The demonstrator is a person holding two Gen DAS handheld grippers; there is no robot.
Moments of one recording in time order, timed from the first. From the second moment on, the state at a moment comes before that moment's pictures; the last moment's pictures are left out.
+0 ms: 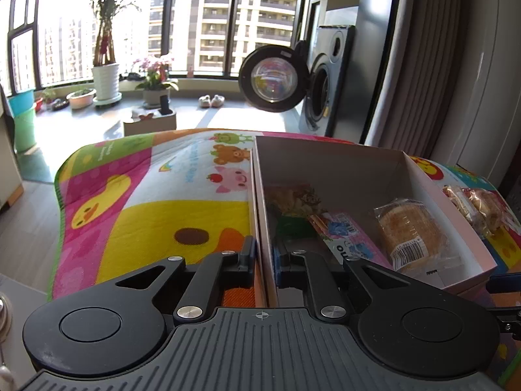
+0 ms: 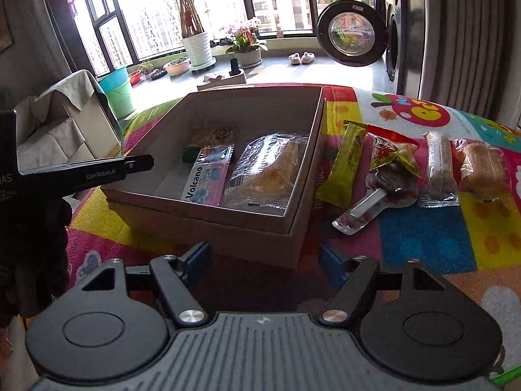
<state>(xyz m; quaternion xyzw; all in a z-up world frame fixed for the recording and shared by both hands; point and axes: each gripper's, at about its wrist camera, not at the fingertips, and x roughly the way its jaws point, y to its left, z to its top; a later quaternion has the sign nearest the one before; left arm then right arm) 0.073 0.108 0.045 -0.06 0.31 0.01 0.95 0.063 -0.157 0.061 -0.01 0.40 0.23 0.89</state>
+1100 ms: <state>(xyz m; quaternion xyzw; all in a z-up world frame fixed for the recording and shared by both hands) 0.075 0.108 0.043 -0.05 0.32 0.01 0.95 0.207 -0.194 0.046 0.12 0.41 0.14 0.89</state>
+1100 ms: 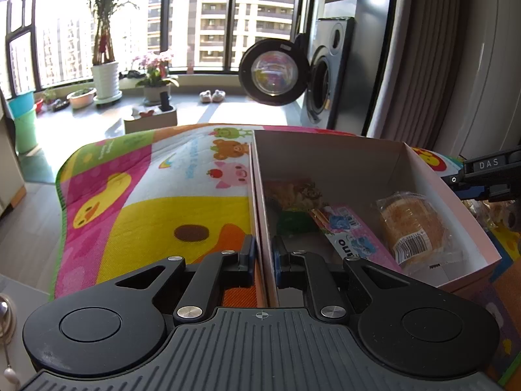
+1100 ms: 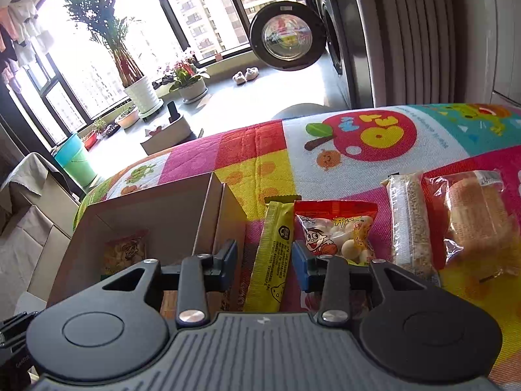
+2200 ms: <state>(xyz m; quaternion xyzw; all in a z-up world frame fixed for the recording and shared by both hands) 0.079 0.108 0.041 -0.05 0.33 0.01 0.94 0.150 -0.197 0.033 -0.01 0.42 0.11 0.90</state>
